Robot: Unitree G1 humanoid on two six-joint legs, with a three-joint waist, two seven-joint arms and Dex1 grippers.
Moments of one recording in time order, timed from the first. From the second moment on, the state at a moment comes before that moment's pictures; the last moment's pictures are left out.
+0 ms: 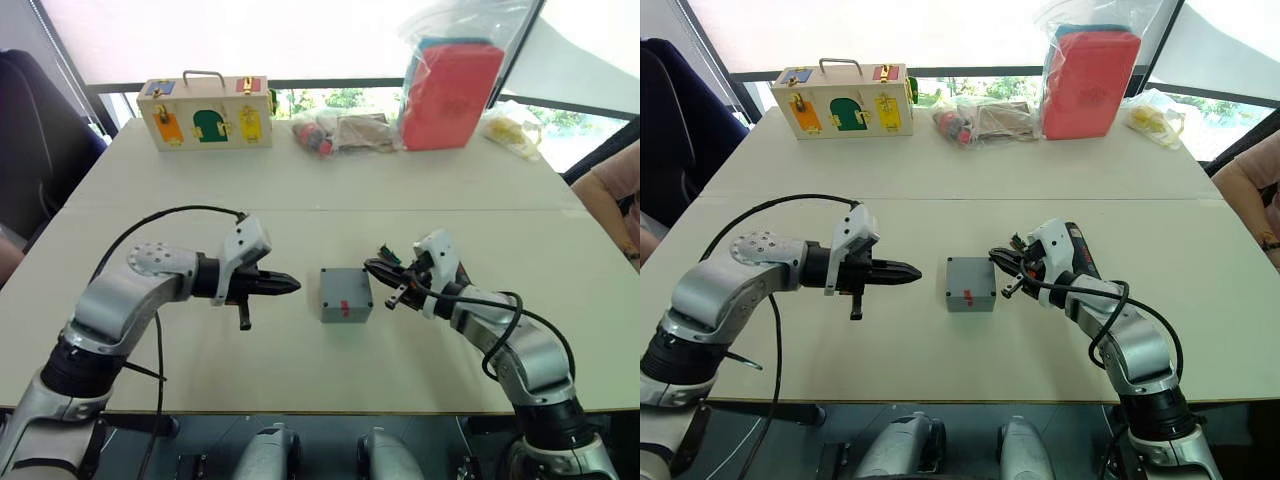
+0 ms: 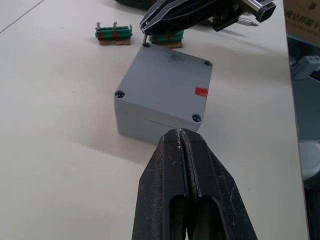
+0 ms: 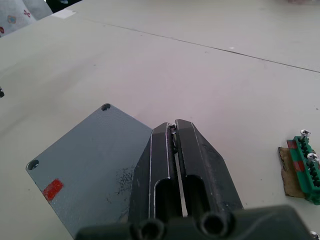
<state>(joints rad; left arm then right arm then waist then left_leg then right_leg) -0.52 0.75 -0.14 -0.32 -0.51 0.83 -1.04 -0.25 -0.47 0.05 -0.32 0.36 0.58 0.59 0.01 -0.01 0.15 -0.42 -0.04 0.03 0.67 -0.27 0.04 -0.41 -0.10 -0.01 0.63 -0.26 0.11</state>
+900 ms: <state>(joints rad) -0.51 0.75 -0.14 -0.32 -0.51 0.84 -1.03 -0.24 -0.47 0.06 -0.29 0.33 0.56 0.60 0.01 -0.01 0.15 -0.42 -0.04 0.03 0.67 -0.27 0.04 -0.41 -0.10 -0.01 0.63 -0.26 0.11</state>
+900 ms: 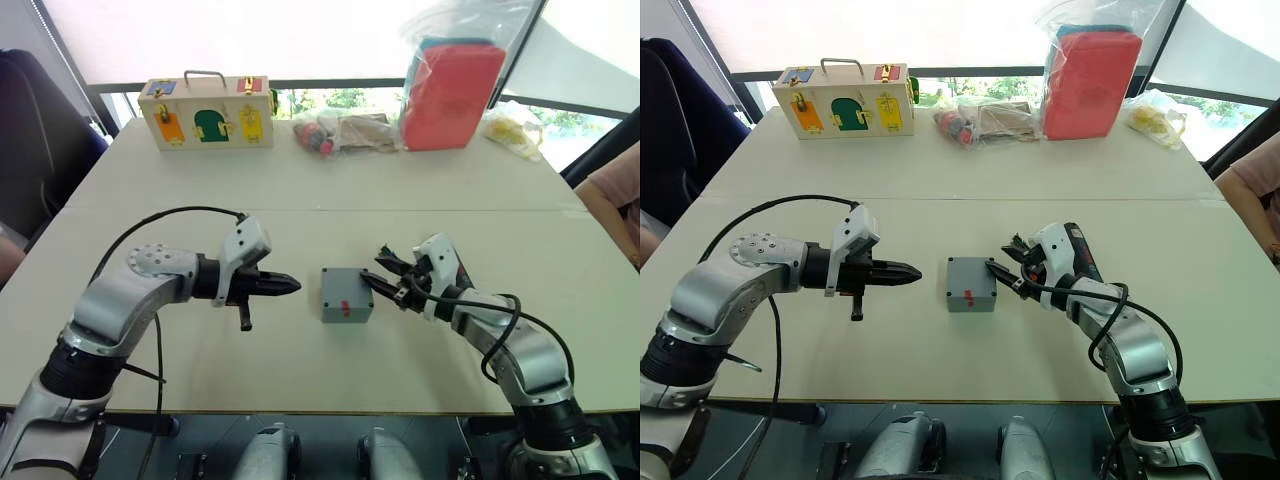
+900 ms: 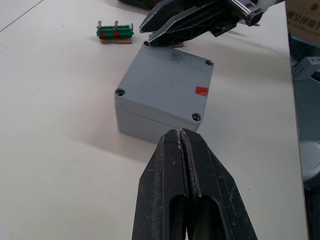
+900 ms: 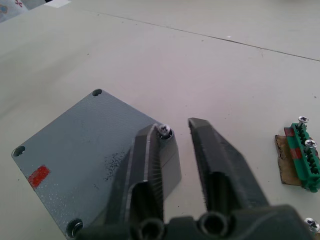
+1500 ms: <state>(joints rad) -0.60 0.78 -0.23 -0.37 -0.50 0.71 -1.19 -0.62 -1.08 -0.14 -0.16 0.70 1.48 0.73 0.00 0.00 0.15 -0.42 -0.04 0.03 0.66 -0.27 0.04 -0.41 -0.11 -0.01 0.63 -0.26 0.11</state>
